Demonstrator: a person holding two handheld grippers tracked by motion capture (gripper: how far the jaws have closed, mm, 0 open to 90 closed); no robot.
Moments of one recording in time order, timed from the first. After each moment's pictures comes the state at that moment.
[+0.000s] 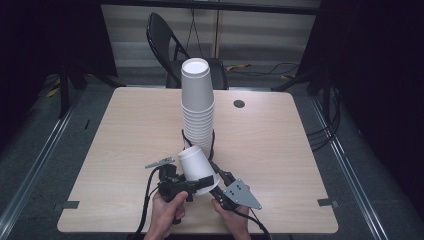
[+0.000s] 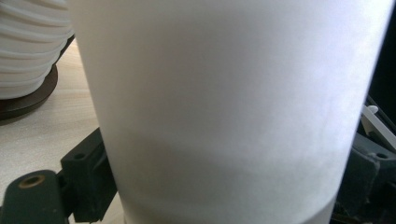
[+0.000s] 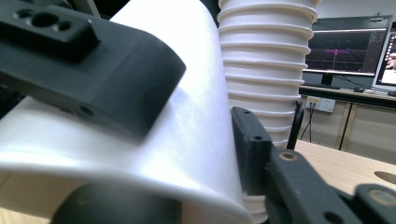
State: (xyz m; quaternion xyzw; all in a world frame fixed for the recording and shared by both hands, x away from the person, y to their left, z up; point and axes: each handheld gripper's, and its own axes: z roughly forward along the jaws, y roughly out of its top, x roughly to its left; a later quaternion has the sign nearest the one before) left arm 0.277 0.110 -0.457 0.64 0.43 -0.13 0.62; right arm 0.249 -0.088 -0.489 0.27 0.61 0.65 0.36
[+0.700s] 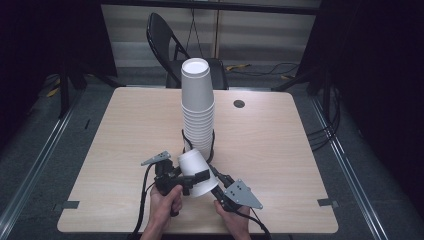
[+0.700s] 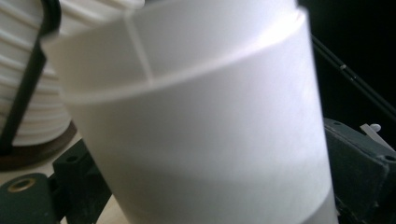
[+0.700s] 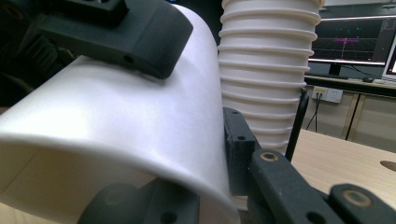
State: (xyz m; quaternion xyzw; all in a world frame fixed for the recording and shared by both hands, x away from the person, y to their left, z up) left arm 0.289 0.120 -0.452 0.64 0.41 -0.08 0.65; right arm 0.247 -0.092 -0.490 0.28 0.63 0.64 0.35
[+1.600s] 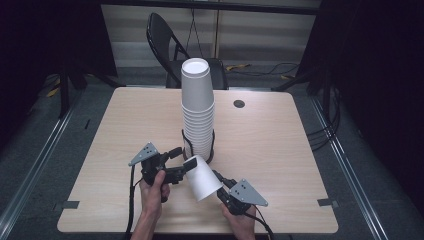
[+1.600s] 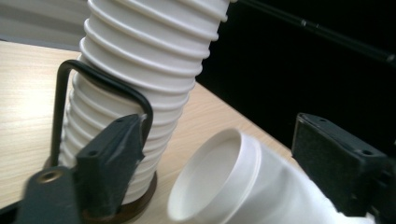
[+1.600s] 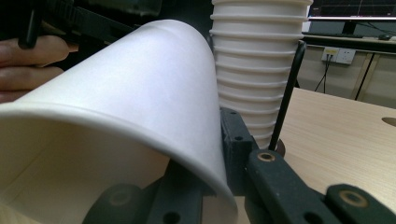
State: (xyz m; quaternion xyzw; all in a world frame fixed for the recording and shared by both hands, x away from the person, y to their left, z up) left arm 0.299 0.148 -0.444 0.65 0.37 0.08 0.66; right arm 0.242 -0.108 -0.492 0.31 0.67 0.60 0.31
